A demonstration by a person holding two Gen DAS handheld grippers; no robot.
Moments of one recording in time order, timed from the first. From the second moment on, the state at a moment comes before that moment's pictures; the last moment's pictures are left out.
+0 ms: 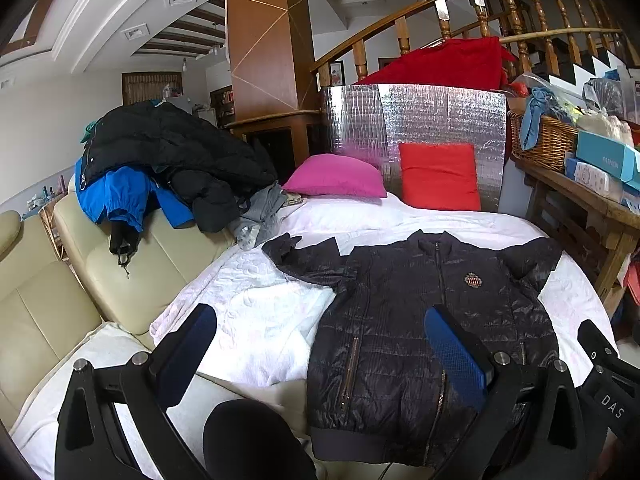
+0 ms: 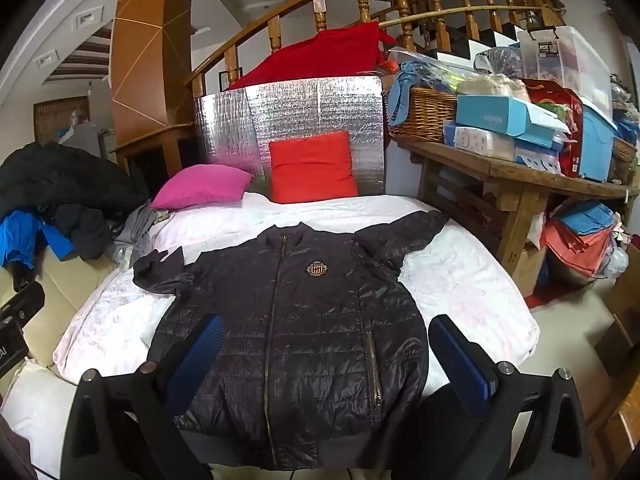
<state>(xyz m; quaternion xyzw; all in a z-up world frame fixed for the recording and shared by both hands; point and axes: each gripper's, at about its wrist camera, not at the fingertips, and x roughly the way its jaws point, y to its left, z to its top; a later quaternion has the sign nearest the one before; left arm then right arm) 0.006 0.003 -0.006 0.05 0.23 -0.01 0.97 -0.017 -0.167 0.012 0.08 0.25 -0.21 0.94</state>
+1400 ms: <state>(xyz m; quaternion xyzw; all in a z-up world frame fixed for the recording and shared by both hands) 0.059 -0.026 -0.041 0.07 0.29 -0.04 0.95 0.006 -0.204 -0.009 0.10 0.28 -0.23 0.93</state>
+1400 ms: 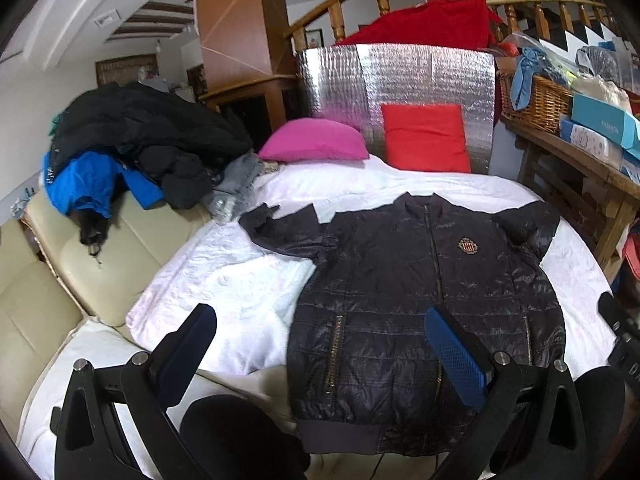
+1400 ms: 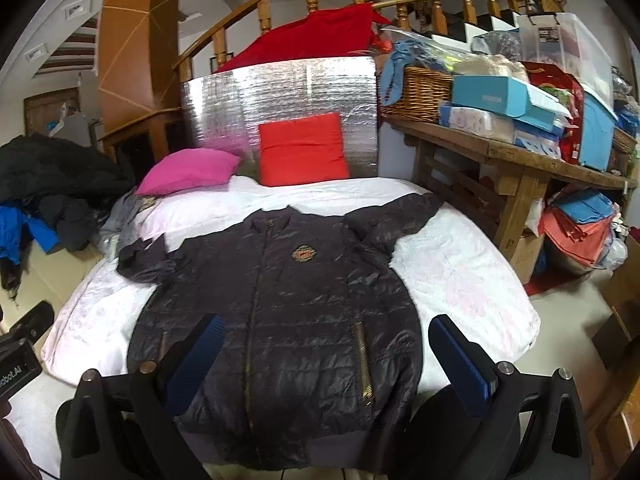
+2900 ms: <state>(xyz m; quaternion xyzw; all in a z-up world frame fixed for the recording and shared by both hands) 0.356 -0.160 -0.186 0.17 0.34 -0.01 0.92 0.309 -0.690 -0.205 0.45 0.30 -0.25 0.80</state>
